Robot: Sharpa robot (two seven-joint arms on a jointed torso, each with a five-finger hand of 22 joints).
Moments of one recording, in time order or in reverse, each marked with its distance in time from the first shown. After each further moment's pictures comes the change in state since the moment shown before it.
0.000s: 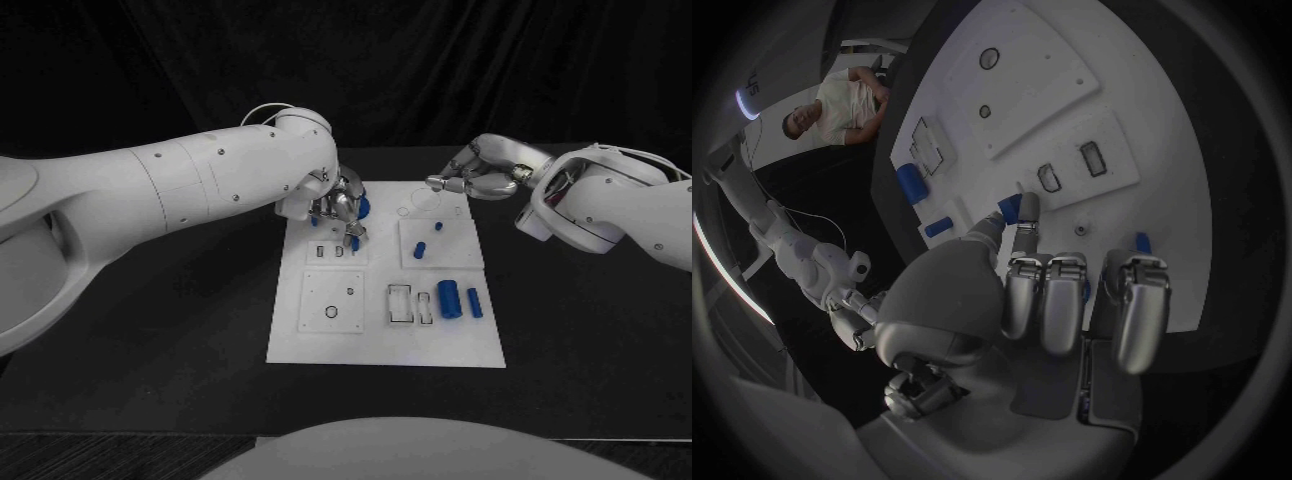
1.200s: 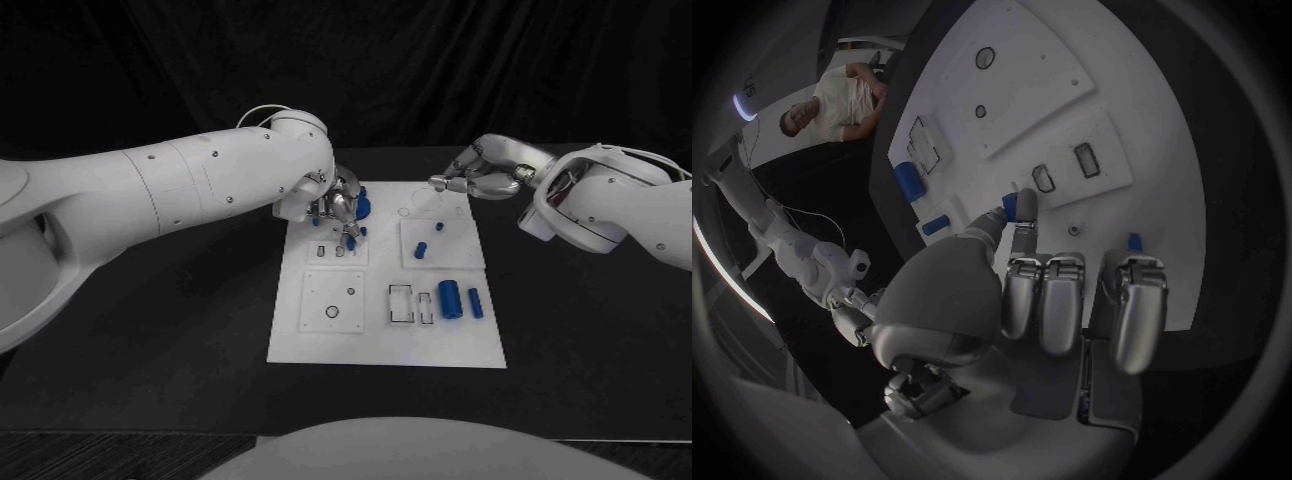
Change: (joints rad) left arm -0.002 -0.030 0.000 0.033 0.001 -0.038 -0.018; left_hand 0.024 -0.048 0.086 -0.050 0.073 -0.006 -0.019 0.062 0.157 0.002 -0.016 0.000 0.000 0.000 -0.021 0.000 0.000 0.000 -0.001 -0.023 0.000 0.000; right arm 0.000 -0.001 0.000 -0.008 0.000 0.005 -0.007; right_hand 0.003 0.003 -0.006 0.000 0.000 0.000 0.000 0.000 0.000 0.000 0.000 0.000 0.000 0.000 0.000 -0.009 0.000 0.000 0.000 0.000 -0.016 0.000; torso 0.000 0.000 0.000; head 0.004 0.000
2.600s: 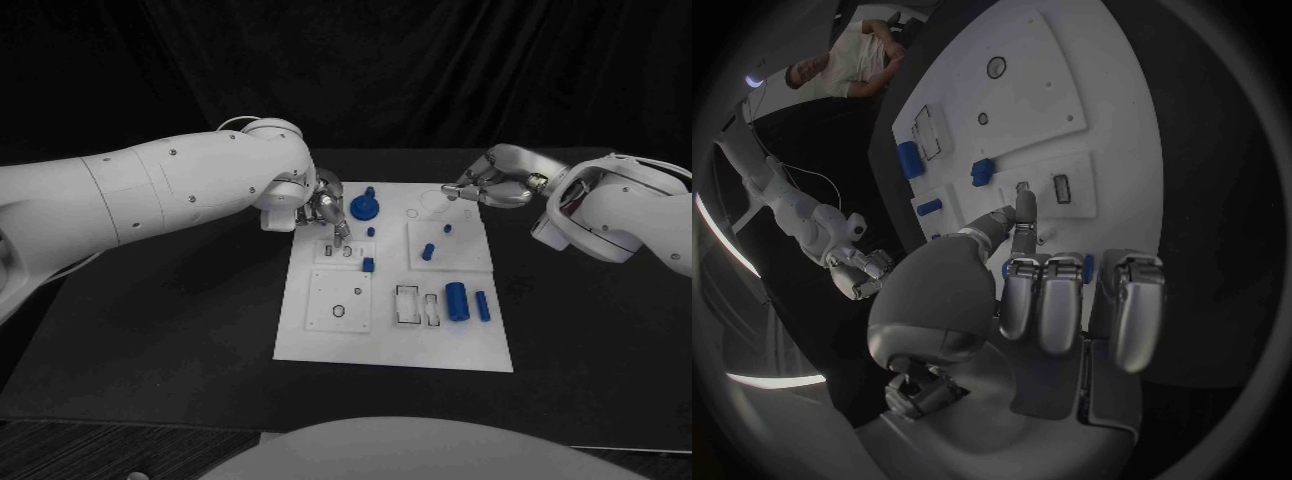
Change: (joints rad) left arm 0.000 -0.145 0.000 0.156 0.174 -0.150 -0.147; left_hand -0.077 -0.028 0.177 -0.105 -0.027 -0.030 0.006 0.008 0.051 0.000 0.000 0.000 0.000 0.000 0.000 0.000 0.001 0.000 0.000 0.000 -0.005 0.000; right arm -0.016 -0.011 0.000 -0.008 0.000 0.025 -0.021; right_hand 0.001 0.001 -0.007 -0.004 0.000 0.000 0.000 0.000 0.001 0.000 0.000 0.000 0.000 0.000 0.000 -0.005 0.000 0.000 0.000 0.000 -0.006 0.001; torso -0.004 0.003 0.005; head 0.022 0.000
